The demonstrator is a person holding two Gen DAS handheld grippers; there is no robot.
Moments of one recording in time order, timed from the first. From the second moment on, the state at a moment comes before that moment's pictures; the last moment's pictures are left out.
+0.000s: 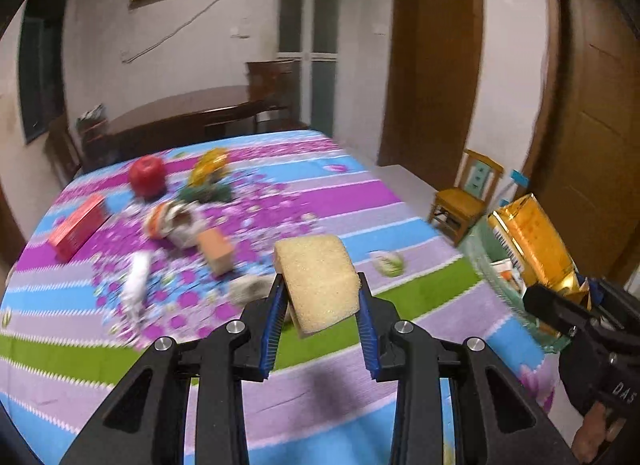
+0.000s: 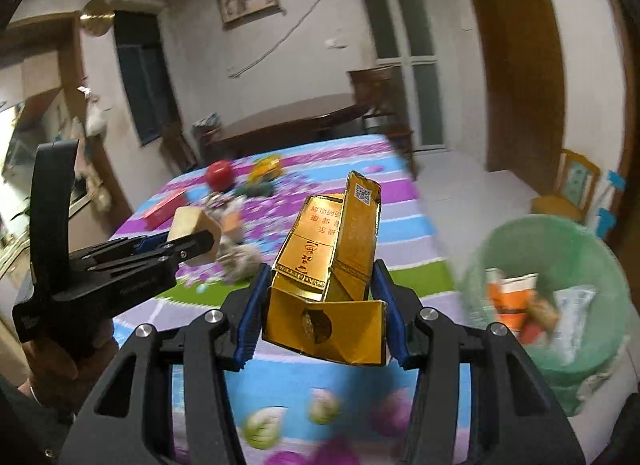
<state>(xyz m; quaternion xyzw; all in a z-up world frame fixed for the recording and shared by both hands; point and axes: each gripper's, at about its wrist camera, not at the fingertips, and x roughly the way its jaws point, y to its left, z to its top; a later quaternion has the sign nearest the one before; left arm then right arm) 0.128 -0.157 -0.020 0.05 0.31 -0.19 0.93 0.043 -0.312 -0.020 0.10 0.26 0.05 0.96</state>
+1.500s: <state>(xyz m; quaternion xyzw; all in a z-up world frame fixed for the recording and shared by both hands) 0.141 -0.447 -0.037 0.20 0.27 -0.38 0.86 0.018 -0.500 -0.036 0.12 0.29 -0.17 0.93</state>
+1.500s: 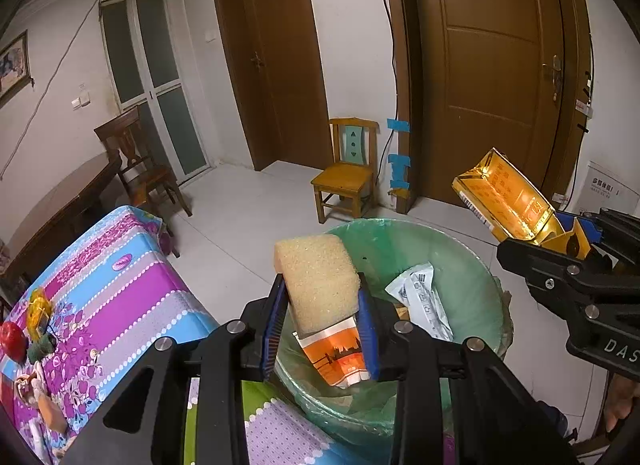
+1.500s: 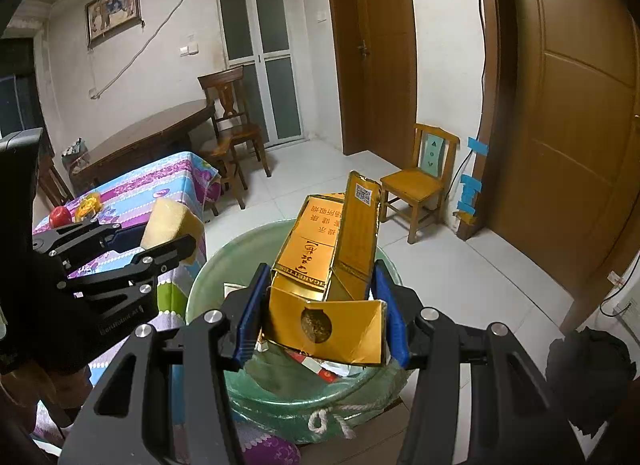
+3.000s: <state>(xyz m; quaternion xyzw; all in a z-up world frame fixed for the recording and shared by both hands) 0.158 -0.356 -0.060 0.15 0.29 -0.32 0.89 0.019 -0.456 -0.031 0.12 0.19 -0.18 0.96</state>
